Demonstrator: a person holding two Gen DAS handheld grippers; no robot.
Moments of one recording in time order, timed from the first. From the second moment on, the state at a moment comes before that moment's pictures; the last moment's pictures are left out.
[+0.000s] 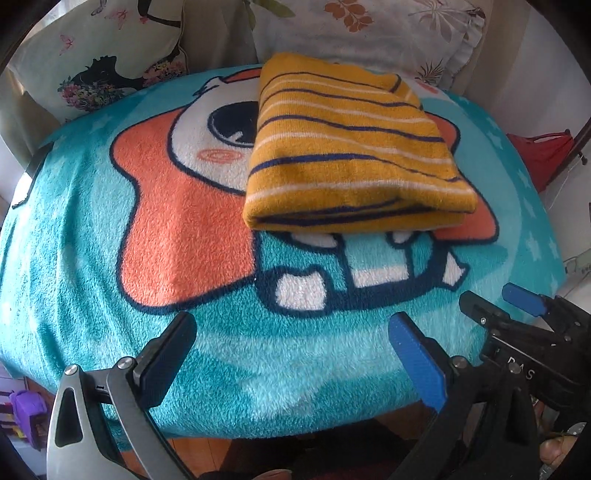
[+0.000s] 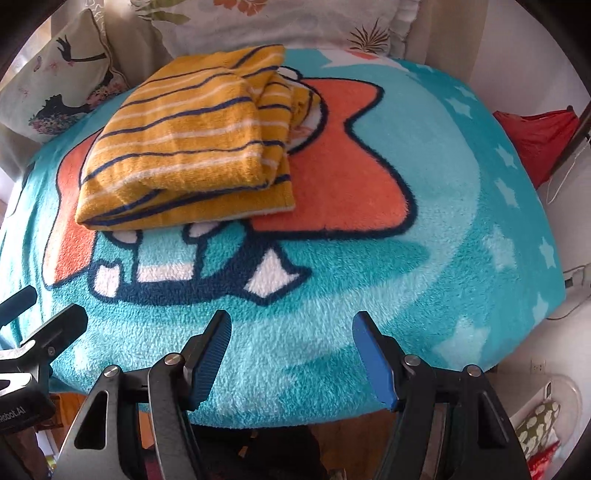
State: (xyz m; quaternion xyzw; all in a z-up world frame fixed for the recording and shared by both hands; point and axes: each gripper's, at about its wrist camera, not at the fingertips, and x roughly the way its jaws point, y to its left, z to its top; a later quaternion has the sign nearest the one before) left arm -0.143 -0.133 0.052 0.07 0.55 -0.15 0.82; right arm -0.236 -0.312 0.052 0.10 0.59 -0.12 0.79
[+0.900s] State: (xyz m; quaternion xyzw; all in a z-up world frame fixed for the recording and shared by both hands) left arm -0.134 -0.169 0.054 0.06 0.56 -0.13 0.81; right arm -0.215 -0.346 0.051 0.10 0.58 -0.10 0.80
